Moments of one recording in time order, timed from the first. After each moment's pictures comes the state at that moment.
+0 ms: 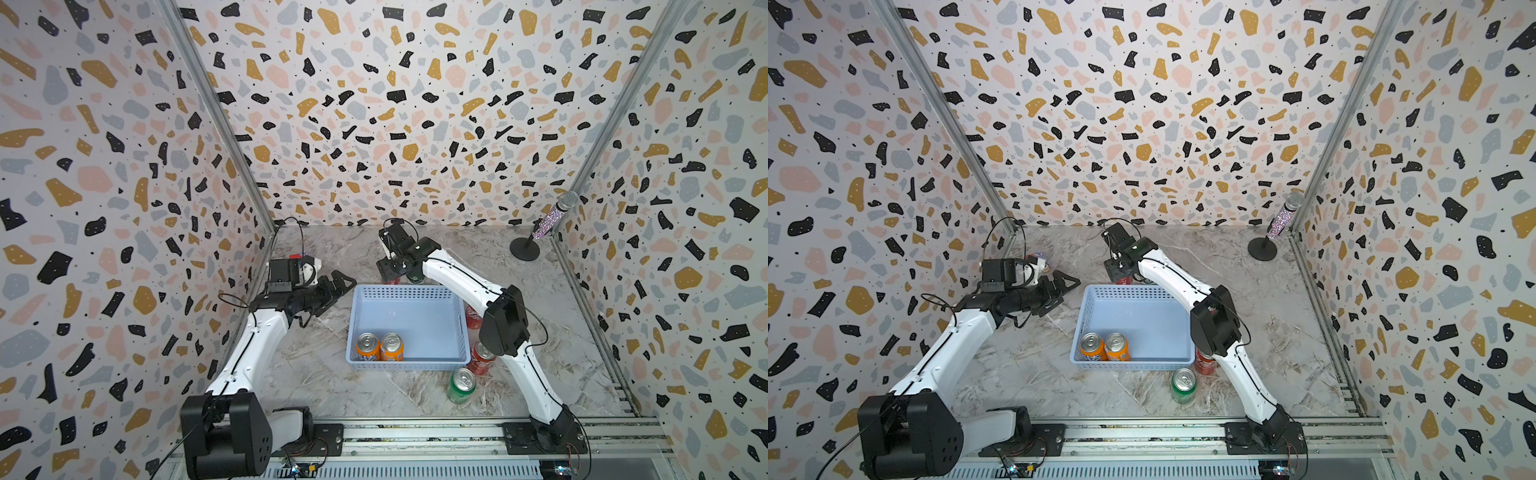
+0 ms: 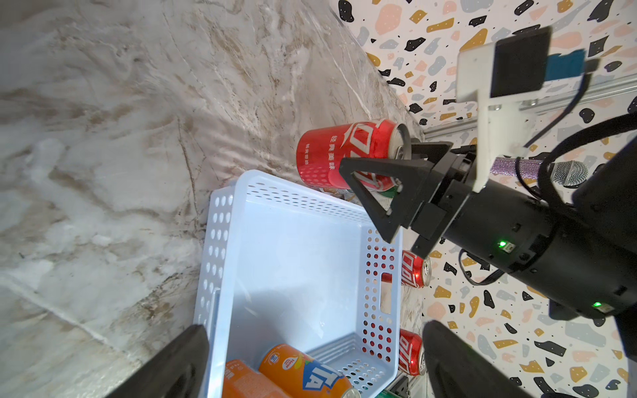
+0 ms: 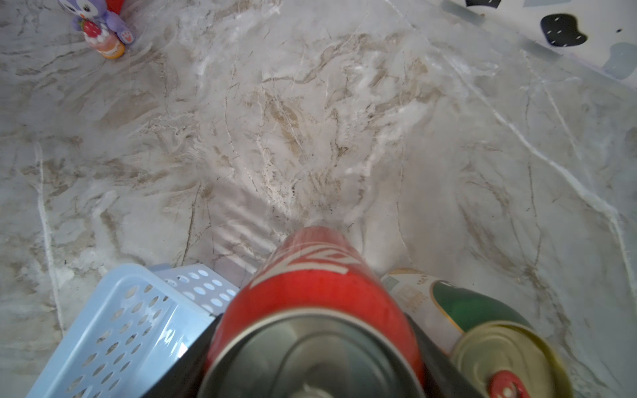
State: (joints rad) left arm 0.06 1.23 0.92 -0.51 0.69 -0.53; right arm 0.79 2.38 2.31 -0.88 0.10 0.22
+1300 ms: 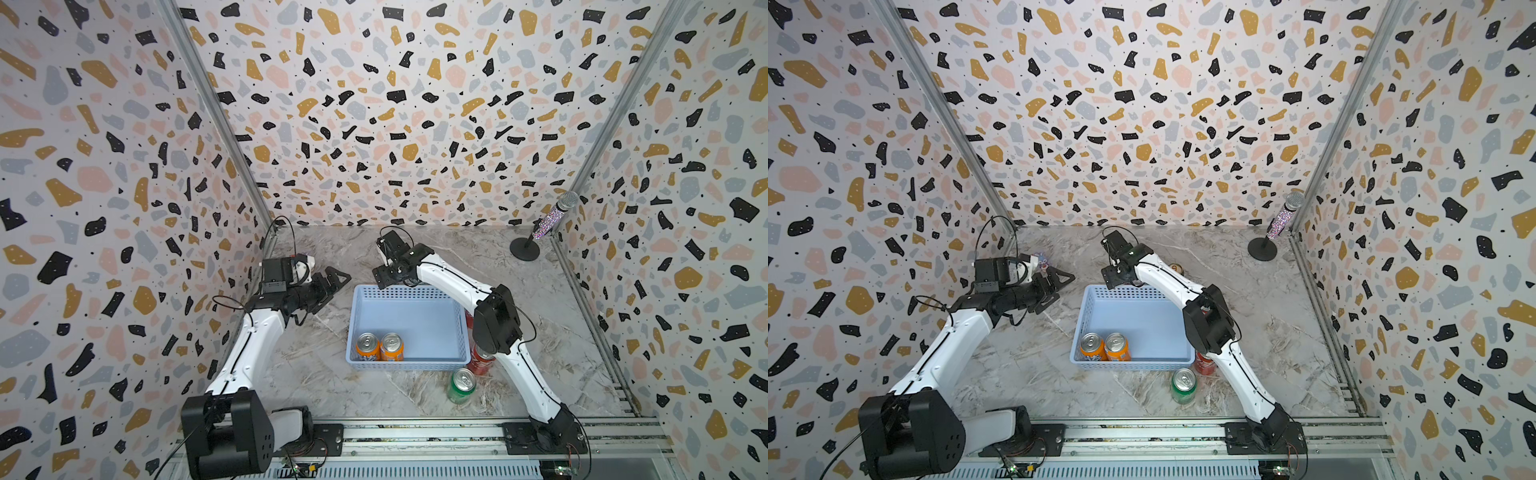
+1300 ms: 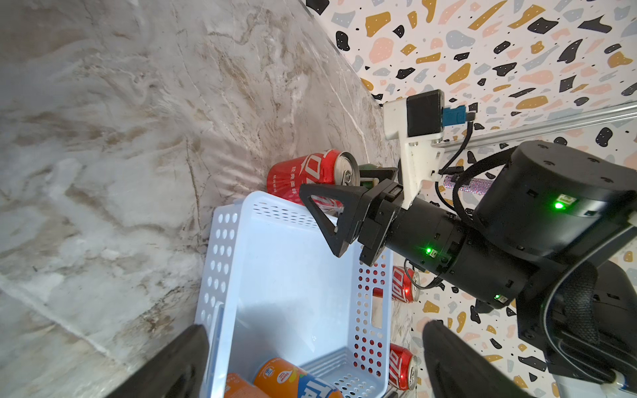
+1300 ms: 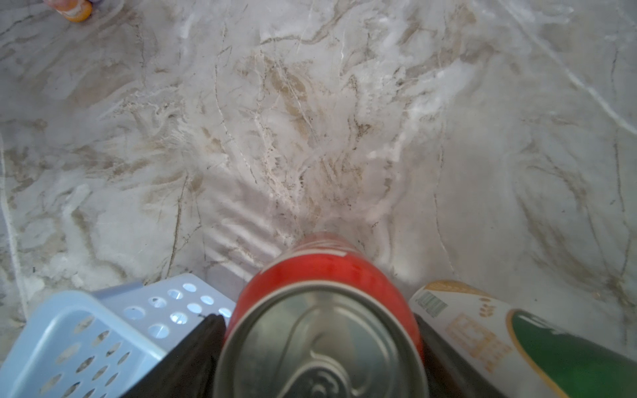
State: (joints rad) left arm 0.11 1.24 0.92 -0.47 0.72 -0.57; right arm 0.79 2.44 2.31 -0.86 0.07 0.24
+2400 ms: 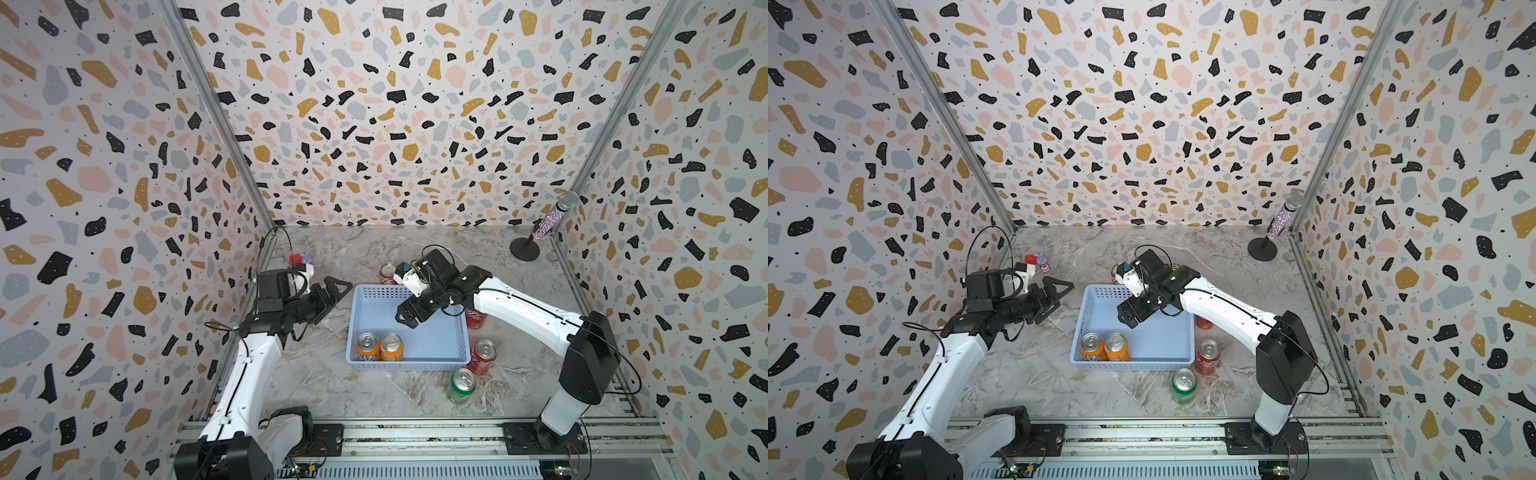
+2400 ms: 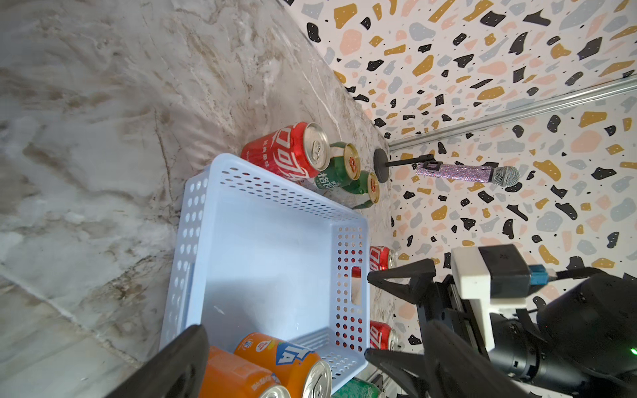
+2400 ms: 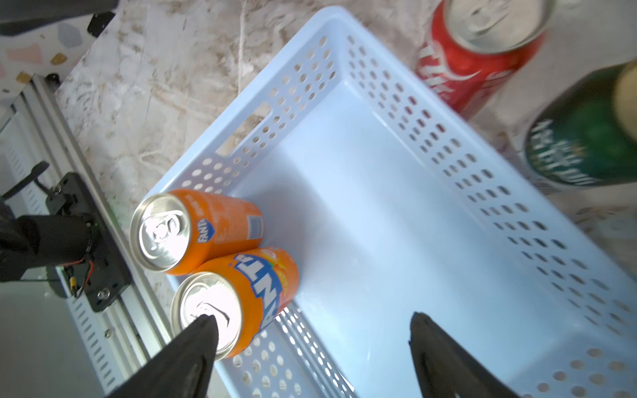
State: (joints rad) left arm 0.11 1.05 0.79 -0.48 0.78 -0.61; right arm 0.85 1.71 1.46 -0.74 -0.29 0.06
